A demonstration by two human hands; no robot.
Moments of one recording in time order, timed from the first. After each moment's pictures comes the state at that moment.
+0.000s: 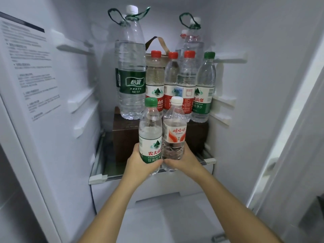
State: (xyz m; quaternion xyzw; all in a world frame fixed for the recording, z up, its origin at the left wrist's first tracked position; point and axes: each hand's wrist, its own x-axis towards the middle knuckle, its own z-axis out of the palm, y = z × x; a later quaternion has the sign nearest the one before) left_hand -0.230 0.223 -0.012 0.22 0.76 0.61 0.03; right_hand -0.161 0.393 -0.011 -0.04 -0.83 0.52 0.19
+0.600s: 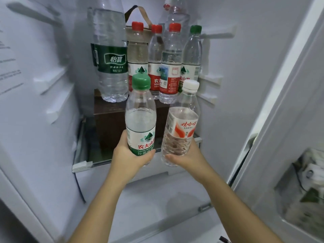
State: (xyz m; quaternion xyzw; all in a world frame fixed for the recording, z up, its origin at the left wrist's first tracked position) left_hand -0.189 0.204 -0.005 0.29 0.70 0.66 0.02; right_hand -0.092 0.375 -0.014 -0.11 -0.80 0.54 0.24
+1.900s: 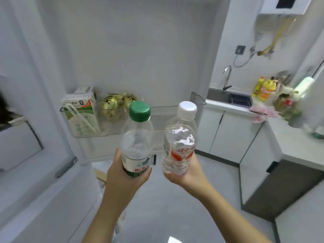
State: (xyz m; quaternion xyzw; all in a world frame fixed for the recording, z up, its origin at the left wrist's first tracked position) left_hand 0.195 0.252 -0.046 0.55 0.57 0.55 0.27; right_hand 0.387 0.297 -0.056 -0.45 -0.65 0.43 0.44
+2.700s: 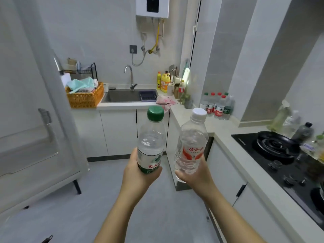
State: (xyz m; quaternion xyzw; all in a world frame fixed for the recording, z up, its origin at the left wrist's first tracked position) left_hand 0.509 0.326 -0.057 0.66 0.40 0.41 0.48; right_hand 0.690 0.253 -0.084 -0.65 -0.48 0.20 0.55
